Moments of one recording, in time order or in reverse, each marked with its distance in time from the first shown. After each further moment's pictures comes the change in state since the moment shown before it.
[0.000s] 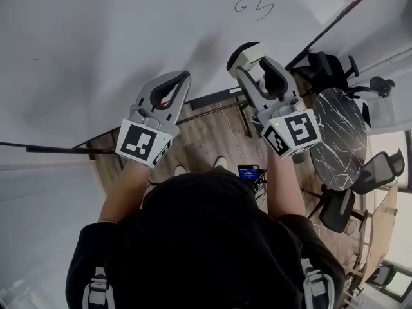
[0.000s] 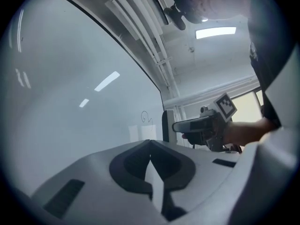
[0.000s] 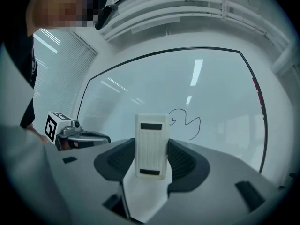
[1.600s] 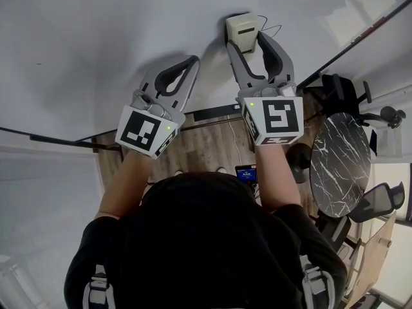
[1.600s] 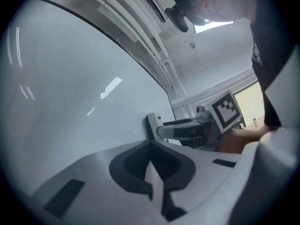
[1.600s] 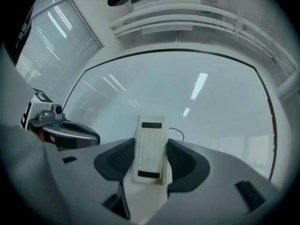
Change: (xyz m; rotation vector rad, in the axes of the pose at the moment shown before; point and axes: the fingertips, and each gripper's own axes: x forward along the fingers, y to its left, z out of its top) left arm 0.060 0.034 0.044 0.070 -0.035 0.100; right arm 0.083 -0.041 0.053 -0.186 -0.071 -0.087
